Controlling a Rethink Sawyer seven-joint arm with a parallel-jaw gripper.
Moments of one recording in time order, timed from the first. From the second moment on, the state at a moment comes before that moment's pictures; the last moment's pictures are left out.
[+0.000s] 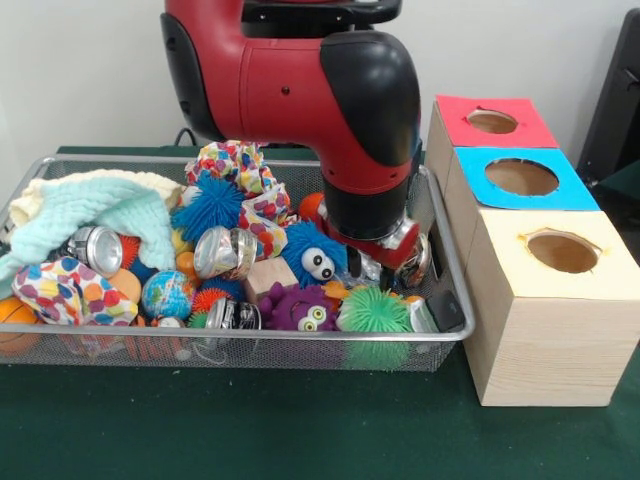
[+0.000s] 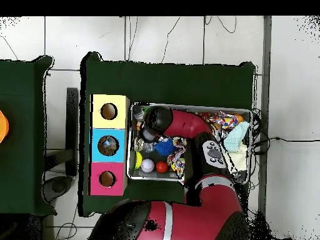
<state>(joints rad) -0.25 -0.32 0.08 1.38 -0.02 0.78 2.18</state>
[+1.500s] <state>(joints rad) -0.27 -0.32 0.07 1.40 -0.09 0.78 2.18</state>
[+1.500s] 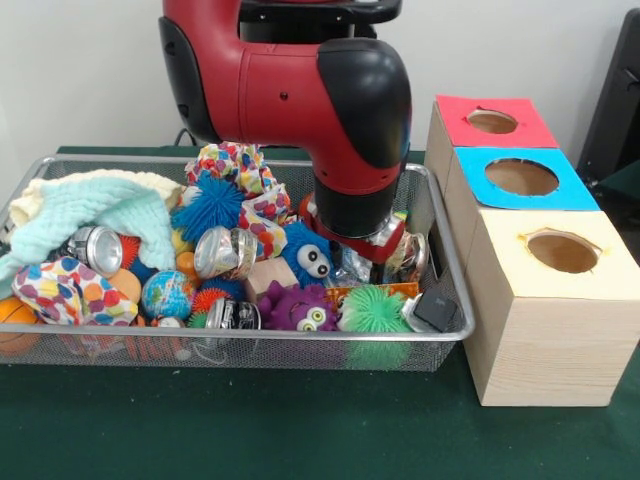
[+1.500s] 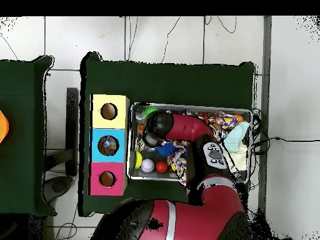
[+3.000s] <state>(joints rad) -0.27 -0.31 0.05 1.39 -0.11 0.75 2.18</state>
